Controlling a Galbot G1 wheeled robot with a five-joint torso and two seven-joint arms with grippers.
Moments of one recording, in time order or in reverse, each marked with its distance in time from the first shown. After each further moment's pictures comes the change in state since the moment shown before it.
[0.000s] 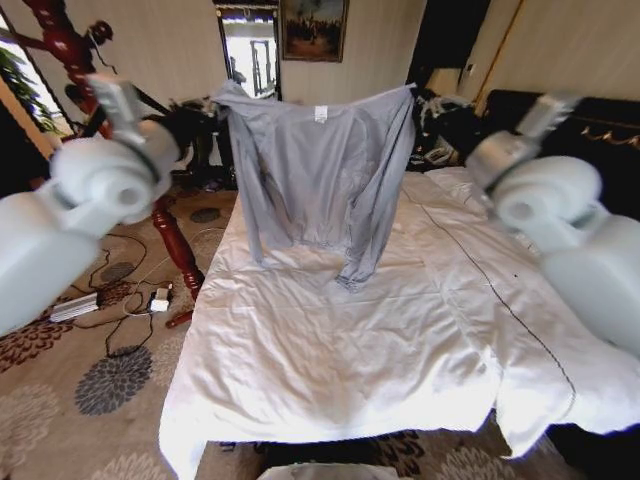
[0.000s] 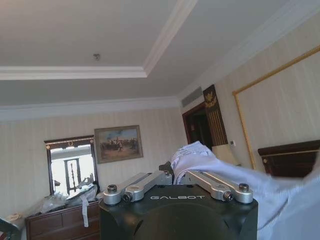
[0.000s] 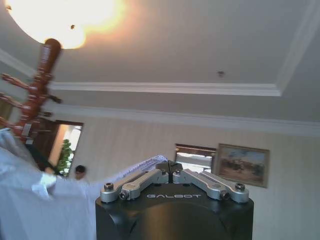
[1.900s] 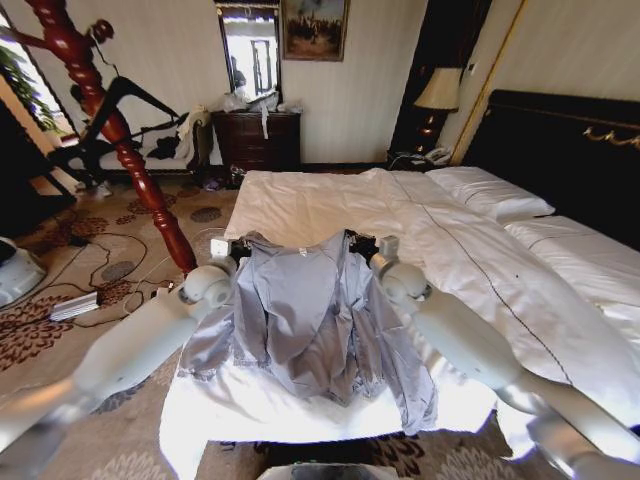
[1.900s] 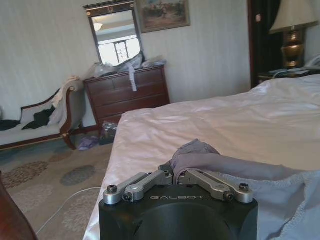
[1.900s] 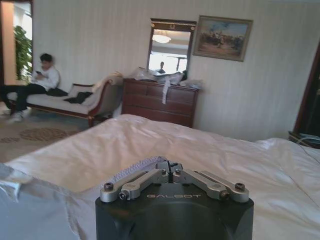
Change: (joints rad) left arm 0.456 -0.465 0.116 0.473 0.459 0.040 -0.164; right arm -0.256 0.505 -0.266 -0.630 -0.525 0.046 -0.016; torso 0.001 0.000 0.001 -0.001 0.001
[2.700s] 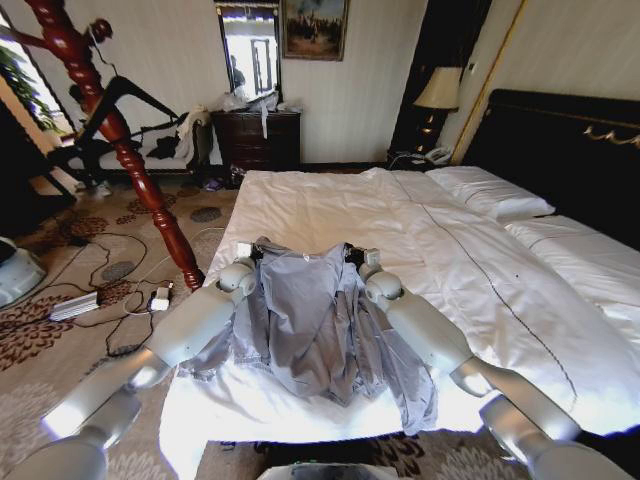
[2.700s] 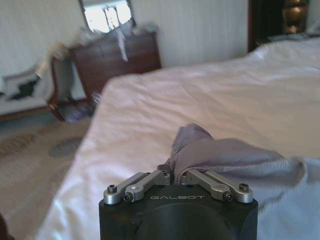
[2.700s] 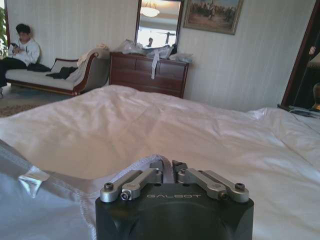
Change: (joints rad) left arm -0.016 -0.168 0.031 0.262 0.056 0.023 0.099; right arm -0.017 0.124 -0.002 -0.245 -0.091 0.062 -0.035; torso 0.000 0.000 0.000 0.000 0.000
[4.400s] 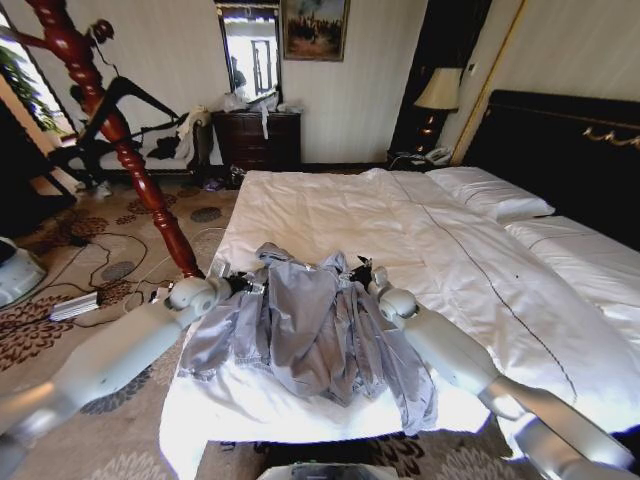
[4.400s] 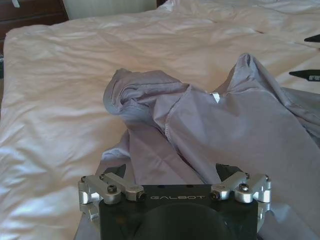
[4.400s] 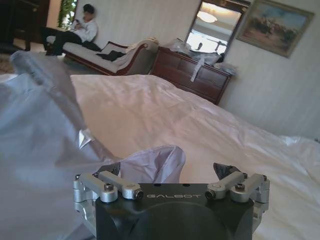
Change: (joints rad) left arm 0.209 0.428 -0.072 -0.390 -0.159 0.128 0.381; right arm -0.108 -0.182 -0.047 0.133 -0.170 0.070 -0.167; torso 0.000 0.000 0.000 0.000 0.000
